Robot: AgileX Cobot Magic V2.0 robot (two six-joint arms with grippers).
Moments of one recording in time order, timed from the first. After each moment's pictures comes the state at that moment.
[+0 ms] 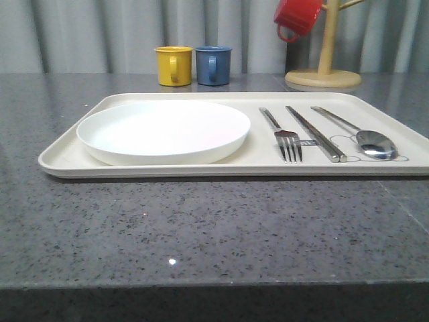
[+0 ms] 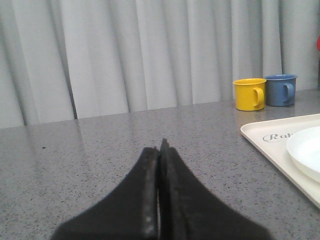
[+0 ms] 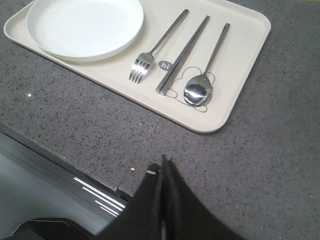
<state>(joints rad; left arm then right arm) -0.05 0.00 0.00 -0.05 -0.04 0.16 0.37 0.46 -0.81 0.08 1.02 -0.10</state>
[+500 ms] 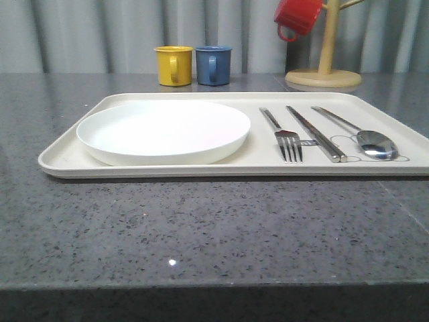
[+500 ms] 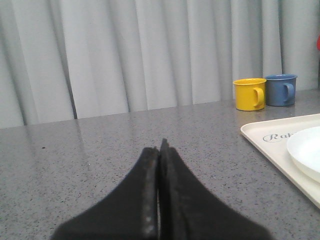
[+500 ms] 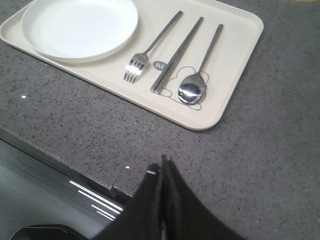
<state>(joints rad) -0.05 0.00 0.00 -0.05 -0.04 0.16 0.33 0.41 -0.78 0.08 1.02 -0.10</state>
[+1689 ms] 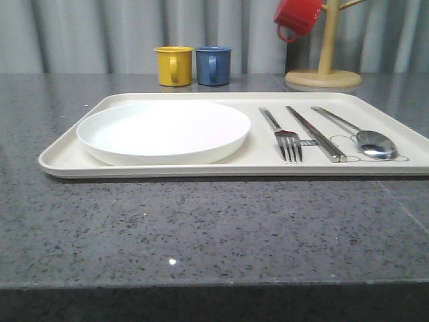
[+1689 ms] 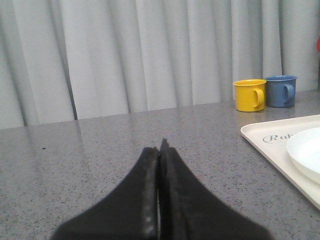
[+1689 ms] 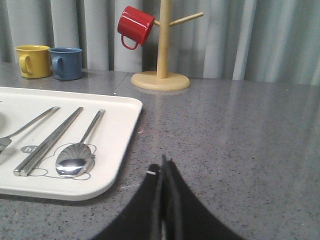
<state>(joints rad) -0.05 0.00 0.00 -0.05 -0.04 0.16 0.04 -0.01 0.03 0.08 0.03 -0.10</state>
